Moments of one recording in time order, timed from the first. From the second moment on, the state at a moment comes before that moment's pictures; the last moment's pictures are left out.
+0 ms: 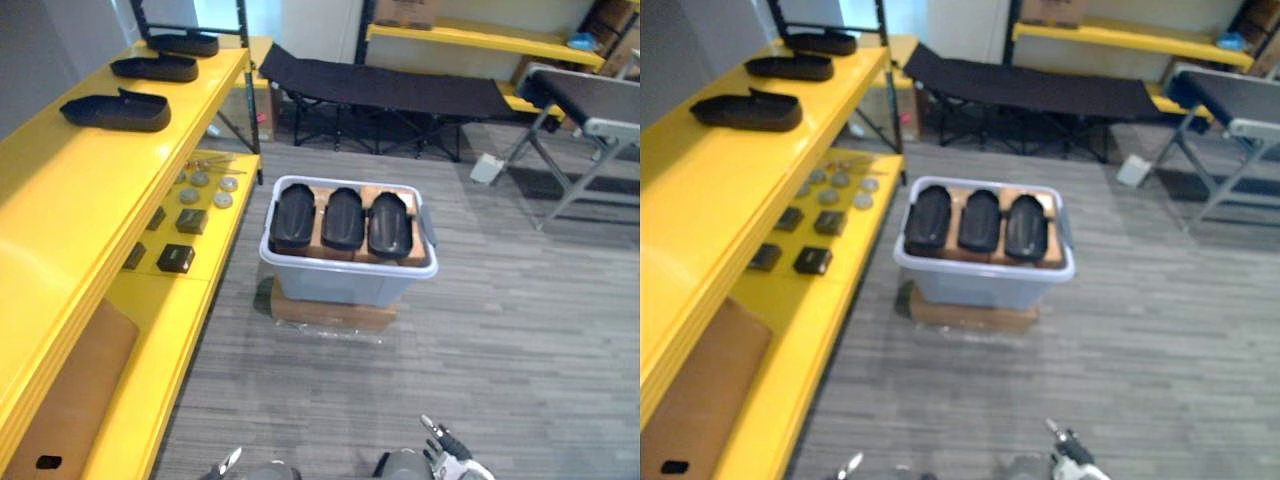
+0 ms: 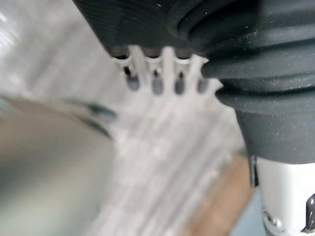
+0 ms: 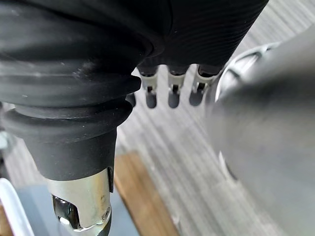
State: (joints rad) left arm 0.03 0.12 0.13 1.03 -0.38 0.10 -0.06; right arm 0.02 -0.06 -0.35 1.11 0.46 0.00 0.16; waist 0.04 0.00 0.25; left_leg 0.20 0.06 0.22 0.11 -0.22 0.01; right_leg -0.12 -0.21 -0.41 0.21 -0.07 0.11
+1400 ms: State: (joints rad) left arm 0.04 0.15 0.04 1.00 -0.13 0.04 0.00; right arm -0.35 -0.10 0.58 0.07 0.47 -0.02 0.39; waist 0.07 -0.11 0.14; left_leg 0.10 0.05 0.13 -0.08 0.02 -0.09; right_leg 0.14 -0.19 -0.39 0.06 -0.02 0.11
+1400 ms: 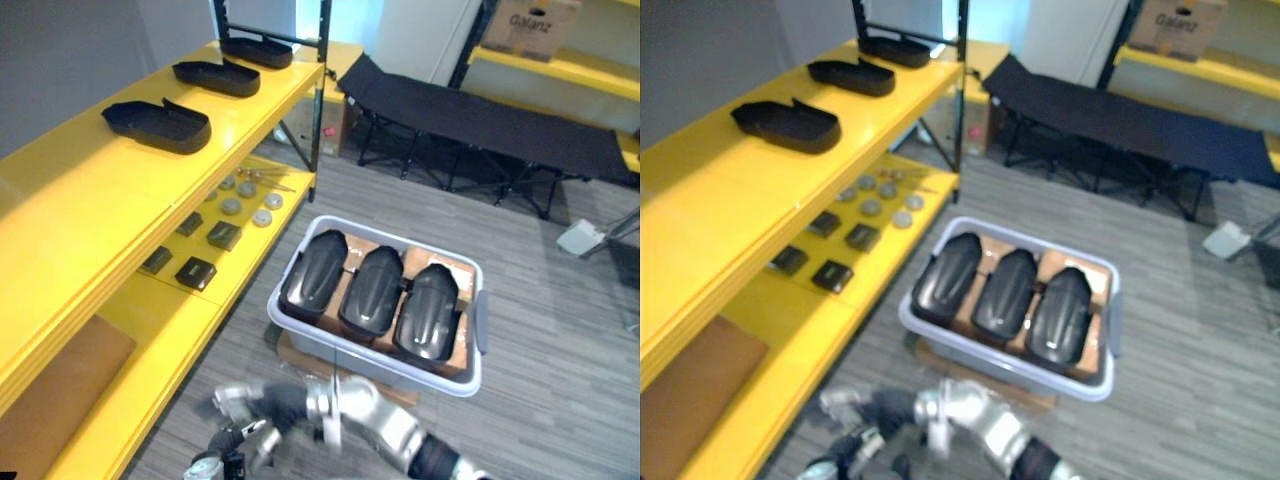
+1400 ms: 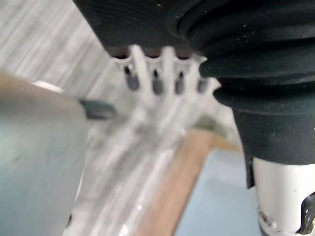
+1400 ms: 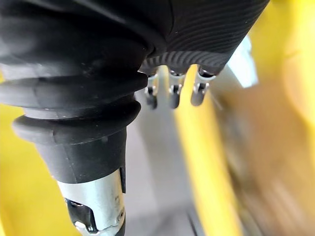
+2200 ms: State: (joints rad) left arm -0.04 0.20 0.02 0.84 -0.28 -0.06 0.00; right arm -0.52 -0.50 -0.29 0.59 0.39 -0.11 -0.40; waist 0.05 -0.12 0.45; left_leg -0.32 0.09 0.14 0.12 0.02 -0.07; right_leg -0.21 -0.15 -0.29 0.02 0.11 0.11
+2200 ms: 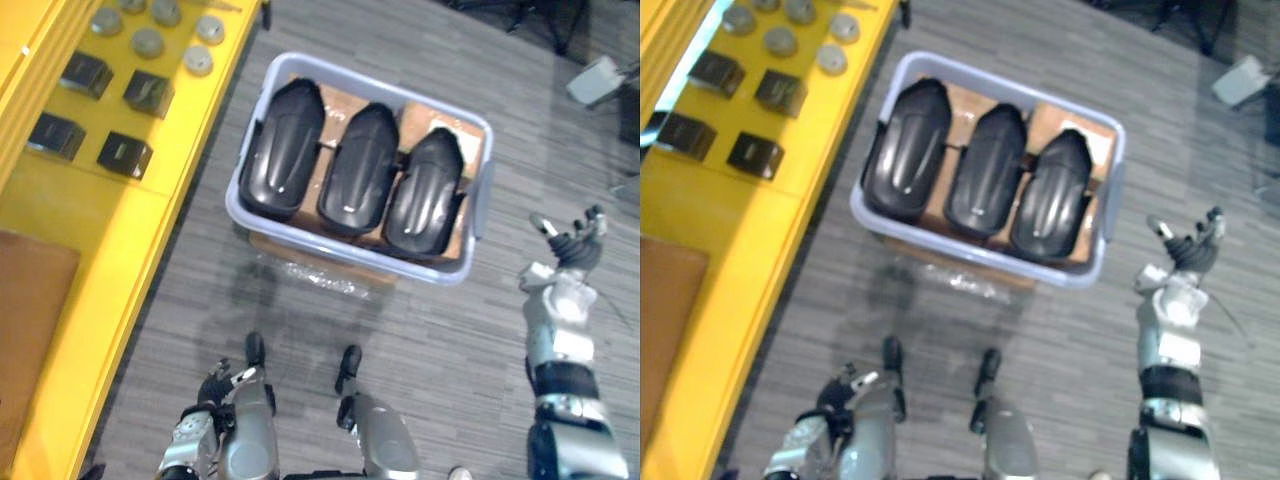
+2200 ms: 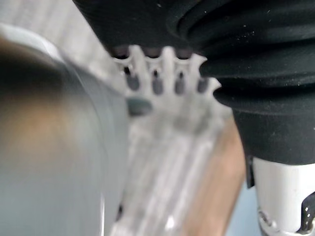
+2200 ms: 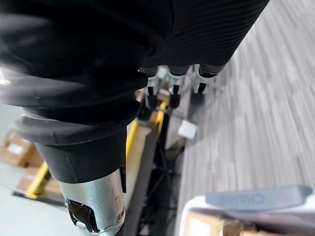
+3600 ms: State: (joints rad) left arm -0.12 0.15 -0.24 0.96 -0.54 -0.17 -0.02; right arm -1.05 -0.89 0.00 1.20 0.13 0.37 -0.46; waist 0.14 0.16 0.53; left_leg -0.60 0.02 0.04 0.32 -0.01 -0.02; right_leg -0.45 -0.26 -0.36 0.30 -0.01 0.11
